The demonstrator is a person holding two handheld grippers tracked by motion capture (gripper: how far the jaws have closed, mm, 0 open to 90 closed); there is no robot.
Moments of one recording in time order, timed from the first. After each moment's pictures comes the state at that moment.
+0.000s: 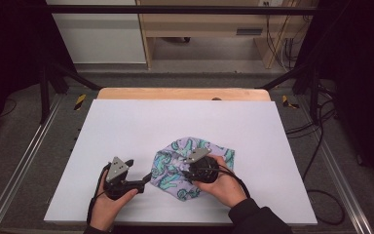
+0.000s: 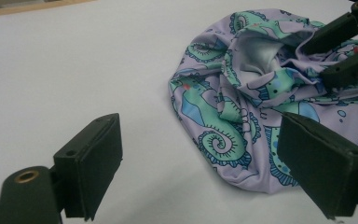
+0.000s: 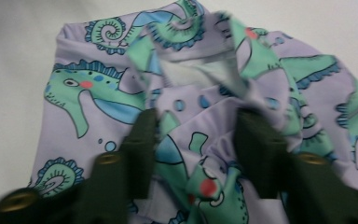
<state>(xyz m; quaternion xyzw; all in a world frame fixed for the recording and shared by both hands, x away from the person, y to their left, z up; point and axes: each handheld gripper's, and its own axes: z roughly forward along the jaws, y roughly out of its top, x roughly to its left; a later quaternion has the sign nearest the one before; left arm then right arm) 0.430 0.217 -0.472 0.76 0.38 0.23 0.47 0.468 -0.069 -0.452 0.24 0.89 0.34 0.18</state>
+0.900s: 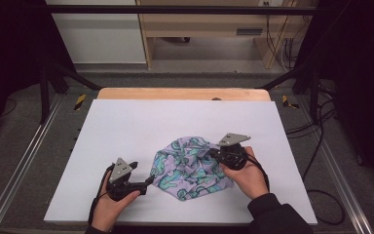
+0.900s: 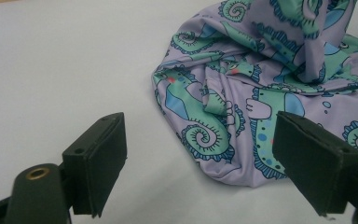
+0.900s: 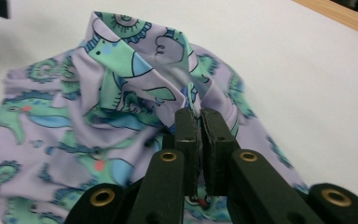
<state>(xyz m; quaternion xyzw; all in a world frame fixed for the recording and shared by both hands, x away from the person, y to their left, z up) 0.428 0.210 -0.474 0.77 0.37 0.21 0.46 0.486 -0.148 -0.427 0.34 0.83 0.40 0.19</state>
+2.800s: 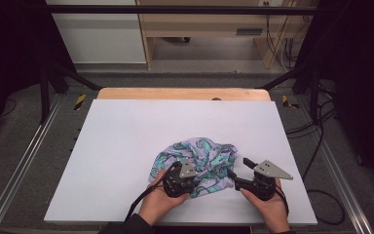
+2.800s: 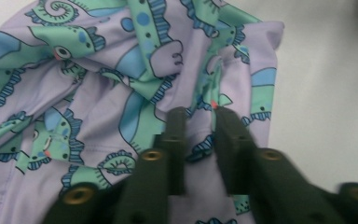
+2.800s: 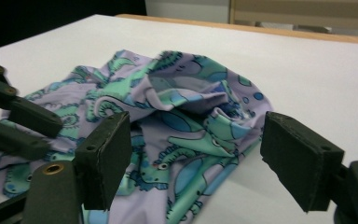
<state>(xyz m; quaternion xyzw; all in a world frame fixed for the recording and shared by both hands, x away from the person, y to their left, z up) 0.438 0.057 -0.458 0.89 0.24 0.13 0.36 0.417 -0.217 -0.473 0.41 0.70 0.53 0.25</state>
